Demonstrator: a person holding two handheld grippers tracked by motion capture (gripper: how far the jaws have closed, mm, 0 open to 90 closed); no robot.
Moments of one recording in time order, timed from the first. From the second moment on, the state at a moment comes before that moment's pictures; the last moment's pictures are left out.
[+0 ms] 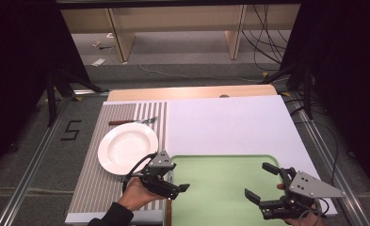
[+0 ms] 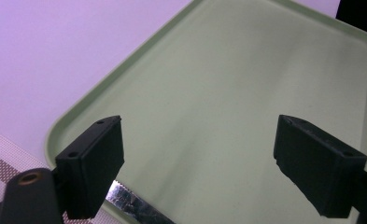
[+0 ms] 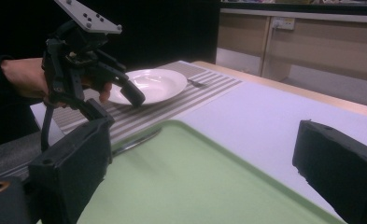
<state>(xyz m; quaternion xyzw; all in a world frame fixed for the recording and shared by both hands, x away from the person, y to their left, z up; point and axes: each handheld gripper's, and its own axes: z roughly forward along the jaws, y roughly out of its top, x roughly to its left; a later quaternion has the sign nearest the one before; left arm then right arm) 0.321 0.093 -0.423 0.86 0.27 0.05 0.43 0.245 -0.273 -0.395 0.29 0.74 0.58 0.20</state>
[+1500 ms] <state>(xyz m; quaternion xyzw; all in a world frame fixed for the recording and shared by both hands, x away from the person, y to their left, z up) 0.292 0.138 -0.418 0.79 0.24 0.13 0.55 0.245 -0.273 -0.395 0.29 0.73 0.58 0.20</state>
